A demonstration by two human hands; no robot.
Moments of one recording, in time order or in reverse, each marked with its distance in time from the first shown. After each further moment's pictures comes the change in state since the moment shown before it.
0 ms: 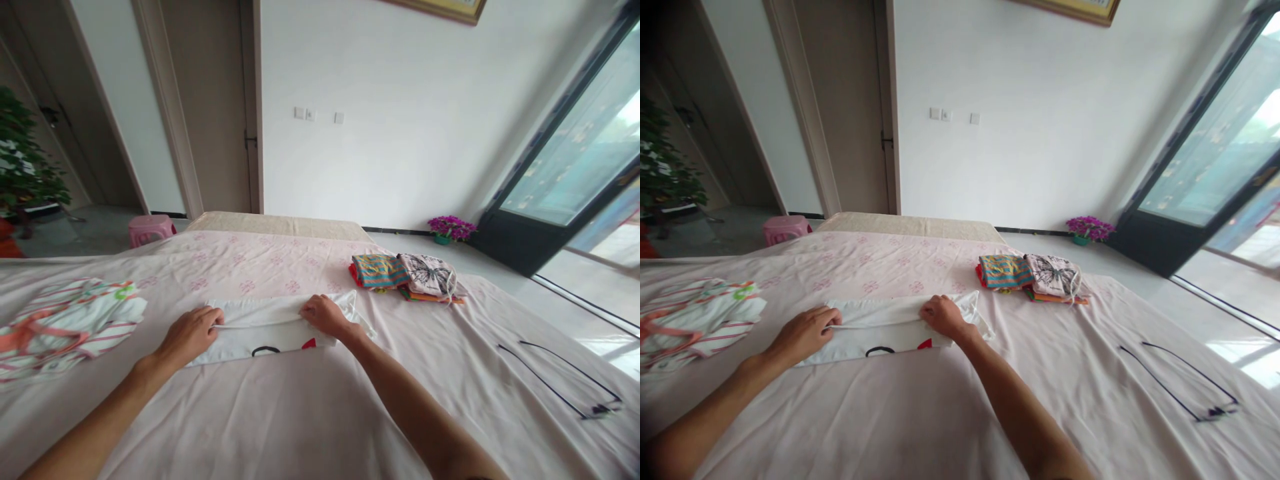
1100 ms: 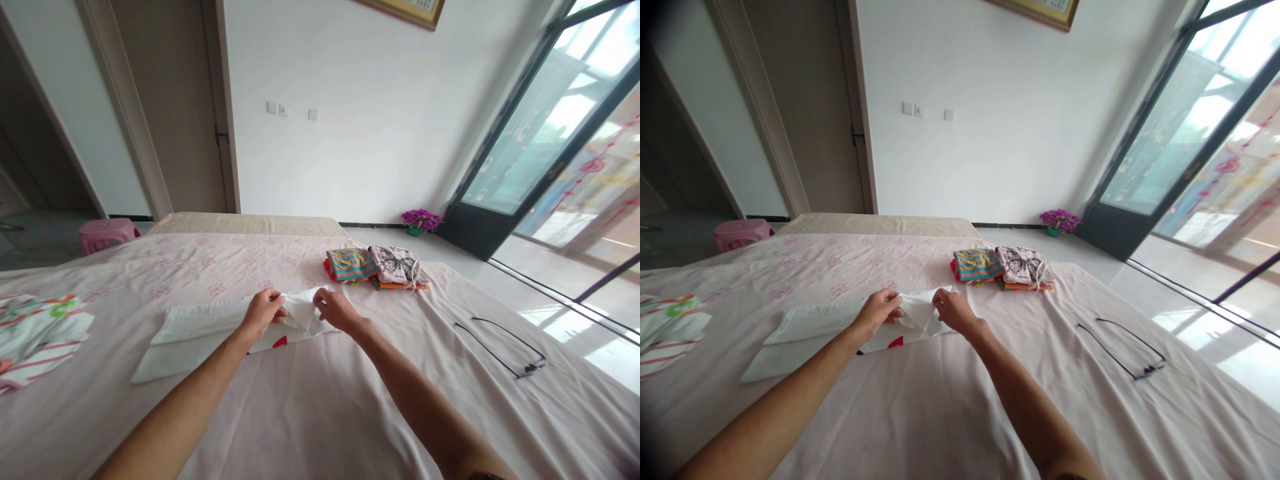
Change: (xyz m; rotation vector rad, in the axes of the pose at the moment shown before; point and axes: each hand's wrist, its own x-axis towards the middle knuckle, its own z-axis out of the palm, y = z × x) left_hand 0.088 0.208 0.032 -1.056 -0.074 -0.333; right_hand -0.059 0.053 -0.058 0.013 0.024 0.176
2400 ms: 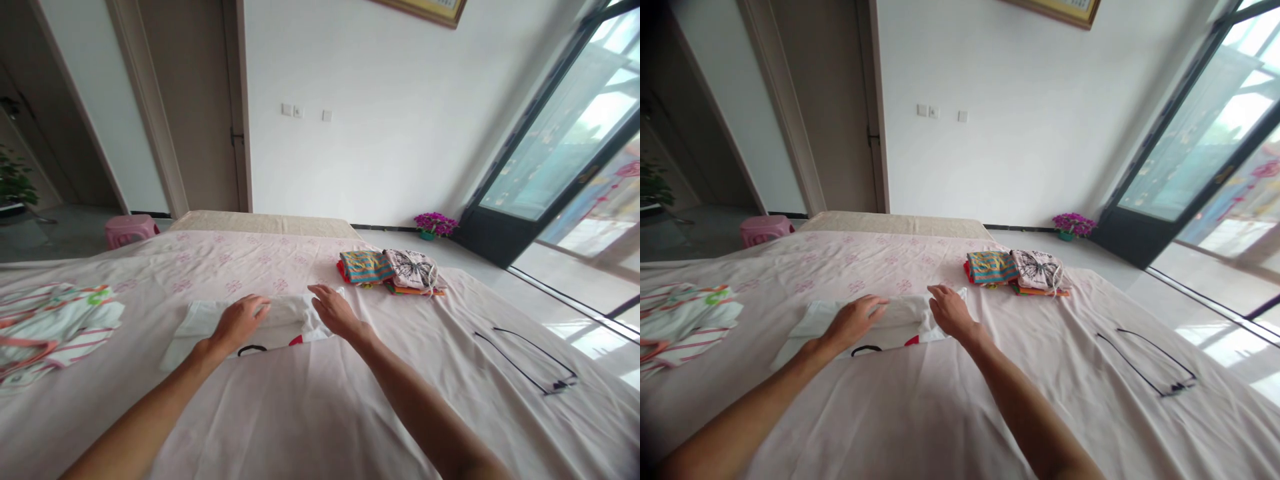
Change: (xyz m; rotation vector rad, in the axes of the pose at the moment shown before) left_hand -0.017 -0.045 -0.091 0.732 0.015 0.480; right_hand 0.009 -0.051 0.019 -0.138 0.091 -0.165
